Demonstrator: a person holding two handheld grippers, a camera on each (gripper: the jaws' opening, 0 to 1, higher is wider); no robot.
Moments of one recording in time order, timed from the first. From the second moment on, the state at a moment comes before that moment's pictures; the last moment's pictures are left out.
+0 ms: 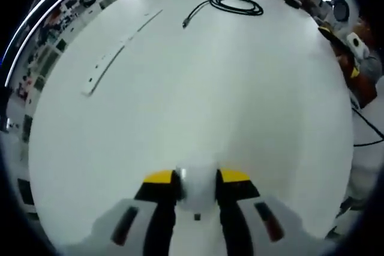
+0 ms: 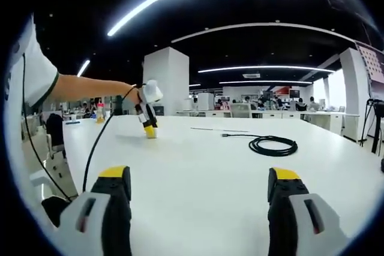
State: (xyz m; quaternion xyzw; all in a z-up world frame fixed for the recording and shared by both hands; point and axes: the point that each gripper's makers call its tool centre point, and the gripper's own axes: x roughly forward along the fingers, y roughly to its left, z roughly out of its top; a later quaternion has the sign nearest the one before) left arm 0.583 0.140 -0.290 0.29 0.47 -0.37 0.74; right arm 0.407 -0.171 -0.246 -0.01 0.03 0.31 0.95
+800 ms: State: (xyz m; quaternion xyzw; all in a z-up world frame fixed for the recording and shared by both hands) left arm 0.516 0.136 -0.291 0.32 0.49 -0.40 0.71; right arm 0.404 -0.160 -0.239 -0.01 0.02 0.32 0.95
